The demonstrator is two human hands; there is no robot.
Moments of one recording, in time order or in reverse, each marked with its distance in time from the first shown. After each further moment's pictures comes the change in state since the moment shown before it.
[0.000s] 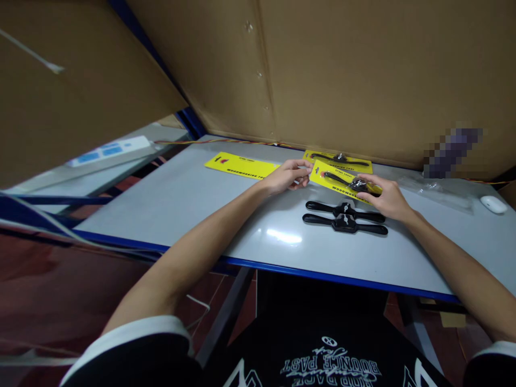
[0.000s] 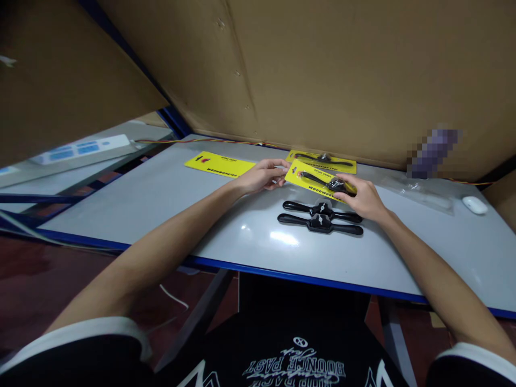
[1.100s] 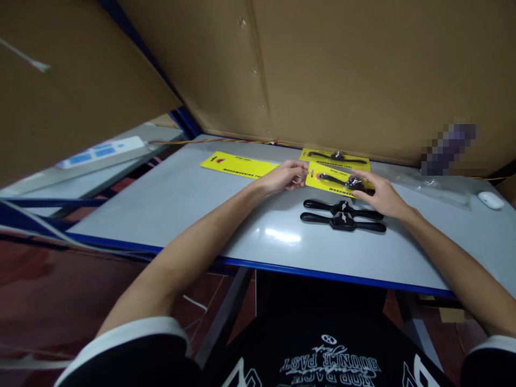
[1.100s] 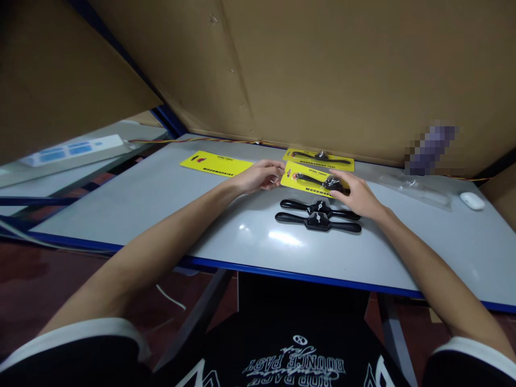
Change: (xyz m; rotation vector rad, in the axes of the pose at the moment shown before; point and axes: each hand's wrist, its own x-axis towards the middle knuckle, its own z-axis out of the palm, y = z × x) left_hand -0.004 0.008 0.006 0.002 -0.012 -0.058; right_hand 0.003 -0.004 0.002 -0.015 -0.082 -0.025
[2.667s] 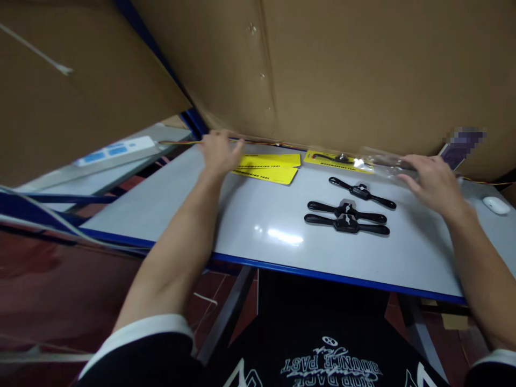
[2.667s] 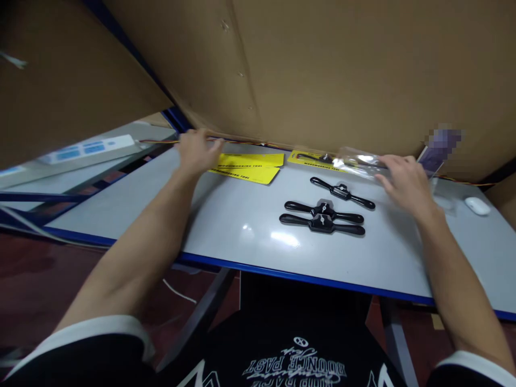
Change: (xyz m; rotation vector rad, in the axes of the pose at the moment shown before) left_hand -0.027 -0.022 -0.153 1.212 0.918 -0.058; right_hand -0.014 0.010 -0.085 -0.662 0.052 0.158
